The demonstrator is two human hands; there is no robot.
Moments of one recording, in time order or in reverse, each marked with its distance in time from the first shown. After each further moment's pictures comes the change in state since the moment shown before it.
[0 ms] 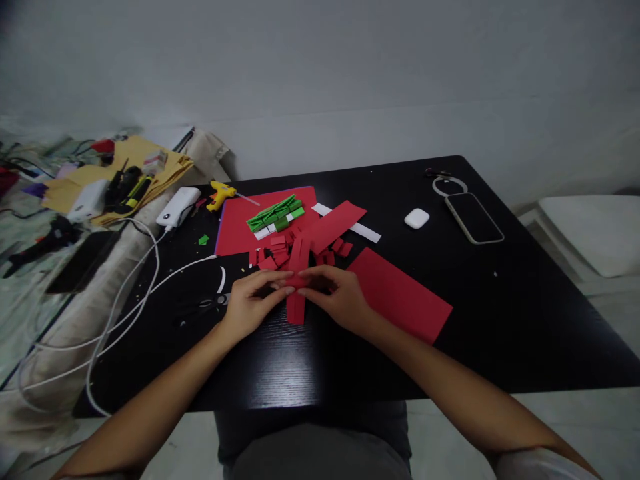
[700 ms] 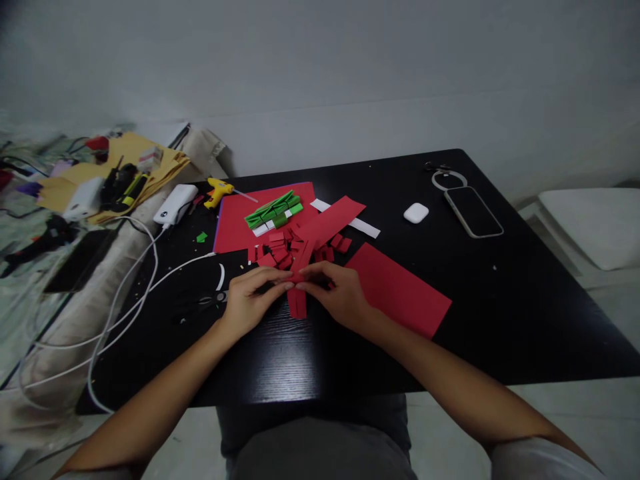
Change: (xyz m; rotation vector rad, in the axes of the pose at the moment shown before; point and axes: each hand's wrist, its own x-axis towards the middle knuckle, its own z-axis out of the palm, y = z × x) left_hand 0.001 0.003 -0.002 0.098 -0.009 0.116; right_hand -0.002 -0.001 0.002 -0.172 0.104 -0.102
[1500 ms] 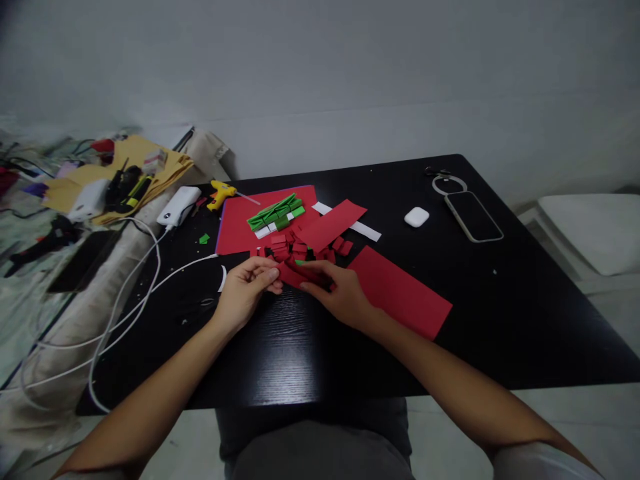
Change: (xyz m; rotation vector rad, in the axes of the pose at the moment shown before) left_hand 0.009 -0.004 -0.003 -0.654 0.104 -0.619; right_hand 0.004 0.009 -0.004 -0.038 -0.105 0.027
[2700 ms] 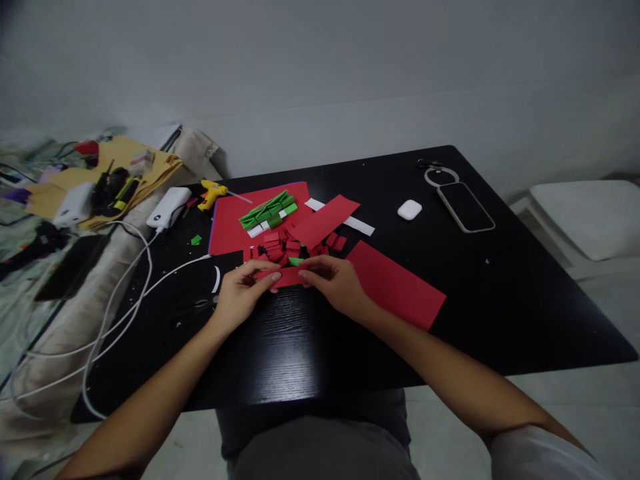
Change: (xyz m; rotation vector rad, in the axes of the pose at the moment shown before) left_hand 0.000 -0.006 -0.003 0.331 0.010 0.176; right_hand 0.005 -0.002 0.000 0.393 0.039 0.256
